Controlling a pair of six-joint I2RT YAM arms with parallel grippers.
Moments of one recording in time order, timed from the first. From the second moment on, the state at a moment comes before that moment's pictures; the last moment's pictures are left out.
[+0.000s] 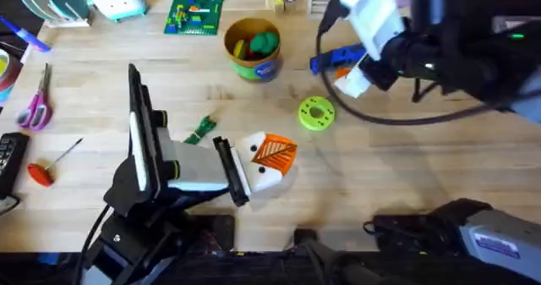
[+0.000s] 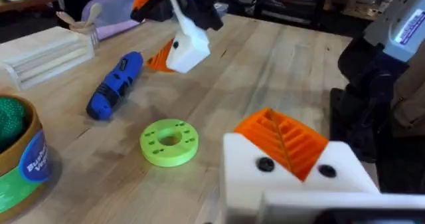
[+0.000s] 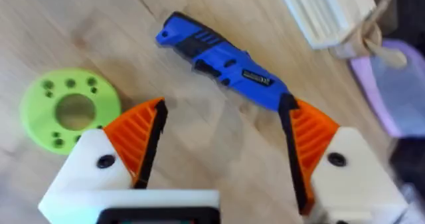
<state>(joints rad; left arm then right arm) -0.53 0.01 0.04 -0.12 0.65 -0.02 0.36 1.26 0.86 -0.39 0.08 -0.57</state>
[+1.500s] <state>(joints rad) -0.53 0.01 0.04 -0.11 0.64 0.00 0.36 0.72 0.86 -0.63 -0.45 -0.19</state>
